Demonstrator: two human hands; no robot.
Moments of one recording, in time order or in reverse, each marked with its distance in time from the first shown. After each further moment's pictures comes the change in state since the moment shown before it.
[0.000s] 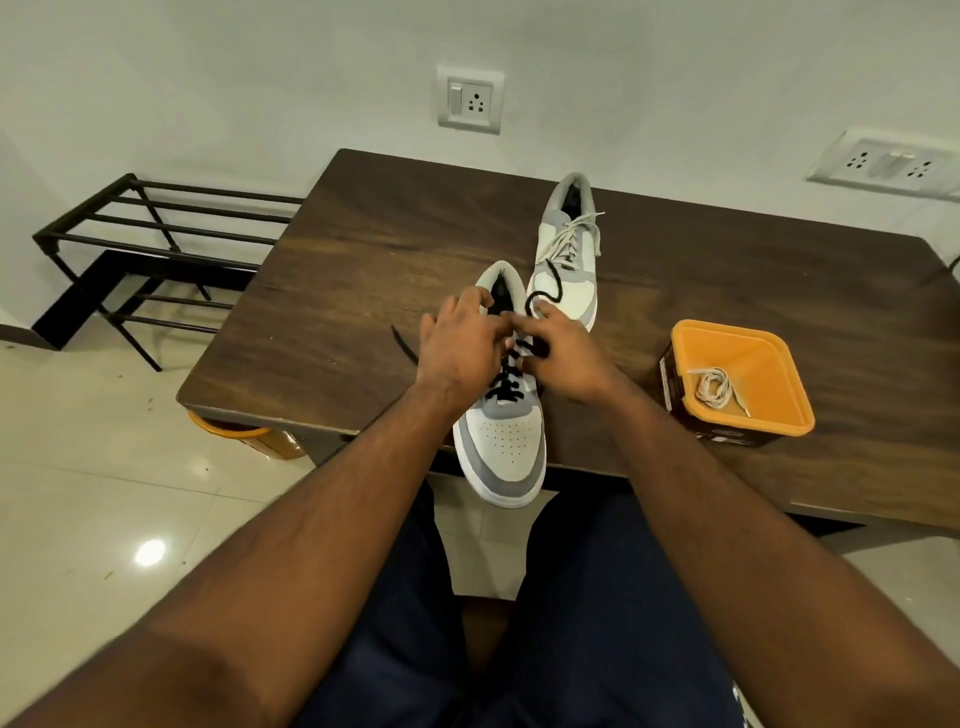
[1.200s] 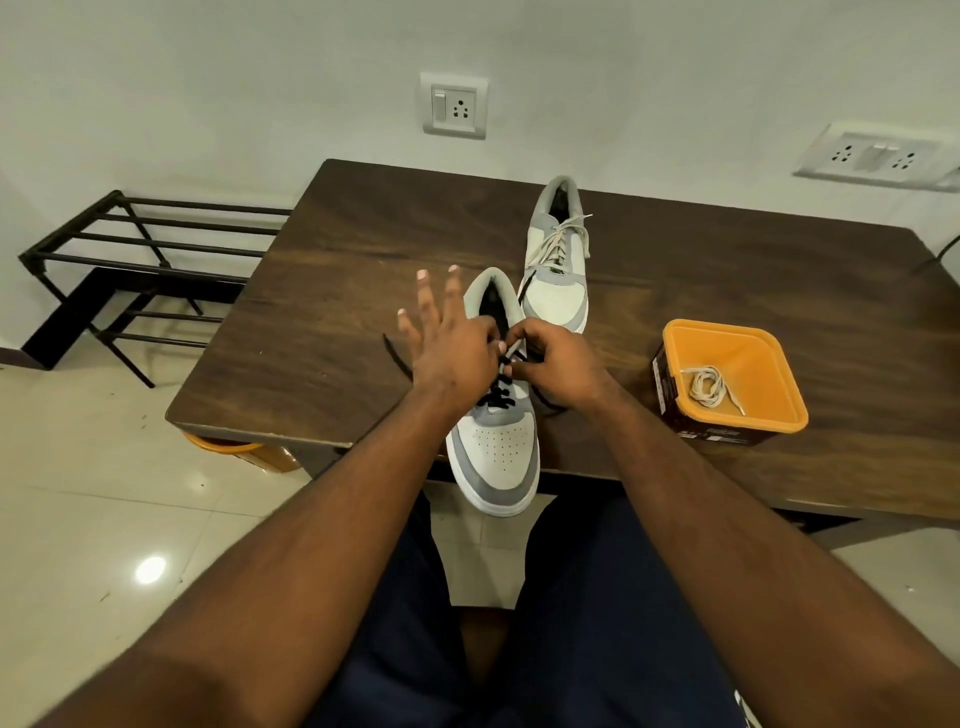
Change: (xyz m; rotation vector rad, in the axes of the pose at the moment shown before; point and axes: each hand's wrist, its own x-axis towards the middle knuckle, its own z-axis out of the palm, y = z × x) left_hand 0.006 0.012 -0.002 -0.033 -0.056 -0.147; right_hand -0.003 0.005 0.002 0.109 0.087 0.068
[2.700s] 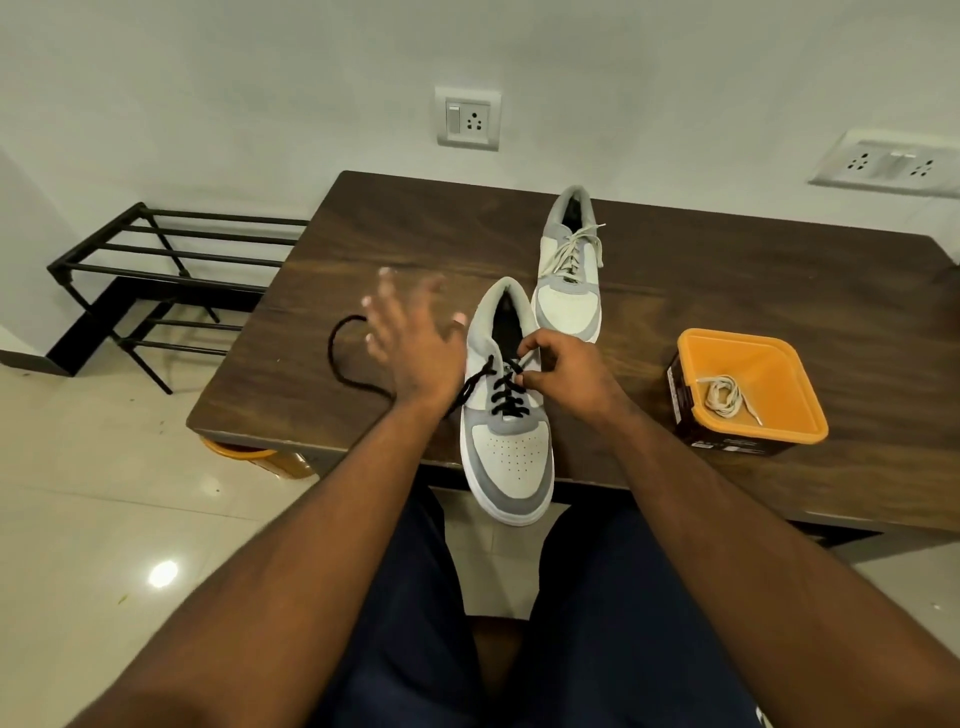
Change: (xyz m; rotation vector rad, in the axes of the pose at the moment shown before) left_hand 0.002 -0.033 -0.007 -0.379 0.338 -0.279; right_hand -0.005 -0.012 0.000 0.002 0.020 0.056
